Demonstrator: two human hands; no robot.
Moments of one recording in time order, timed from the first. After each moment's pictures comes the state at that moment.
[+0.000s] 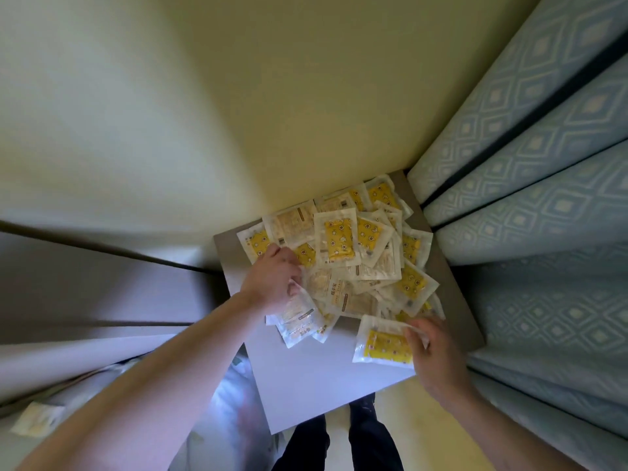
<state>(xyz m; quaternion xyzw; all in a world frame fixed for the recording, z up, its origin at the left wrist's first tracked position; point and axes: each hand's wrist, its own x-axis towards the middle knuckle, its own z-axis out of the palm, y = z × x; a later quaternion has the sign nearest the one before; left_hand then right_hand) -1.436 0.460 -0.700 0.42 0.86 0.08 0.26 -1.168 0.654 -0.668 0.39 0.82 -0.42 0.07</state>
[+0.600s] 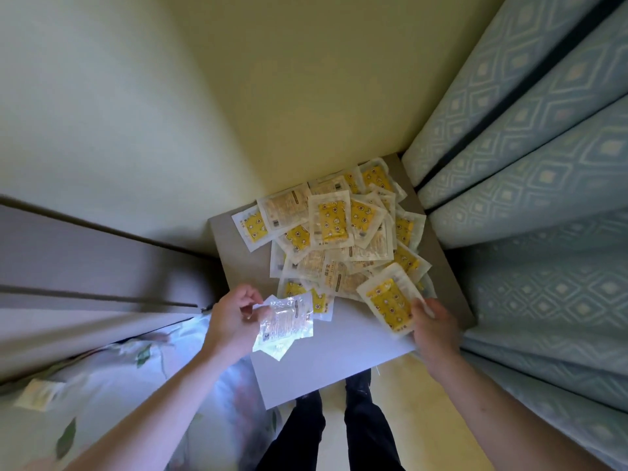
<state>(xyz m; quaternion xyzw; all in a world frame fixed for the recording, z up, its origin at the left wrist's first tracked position) -1.345 0.389 -0.667 0.00 0.86 0.41 0.30 -1.175 0.657 -0.674 0.60 0.60 -0.53 0.03</state>
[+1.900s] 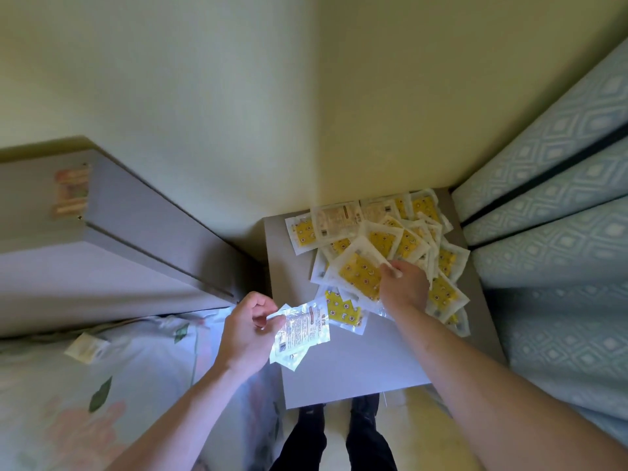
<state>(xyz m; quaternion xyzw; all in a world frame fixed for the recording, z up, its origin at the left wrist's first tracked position) -1.328 0.343 -0.626 -0.08 0.86 0.44 0.24 -1.313 0.607 -0.661 0.49 0.77 -0.41 0.04</state>
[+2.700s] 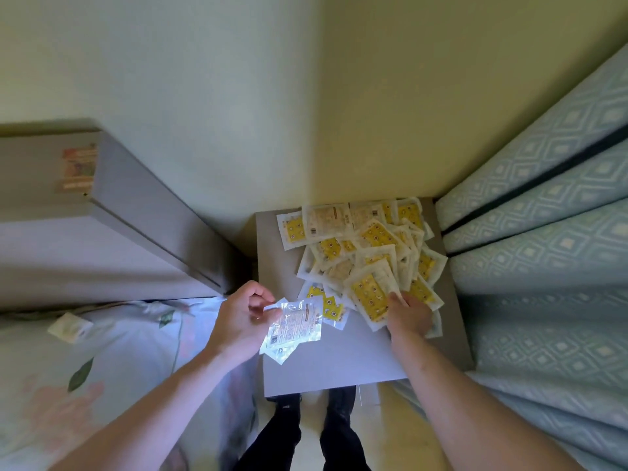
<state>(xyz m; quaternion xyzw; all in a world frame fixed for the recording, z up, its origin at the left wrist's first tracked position) -1.321 0.353 -0.613 -0.05 0.84 0.47 0.27 -1.254 0.620 -0.654 0.58 0.68 -0.44 0.03</state>
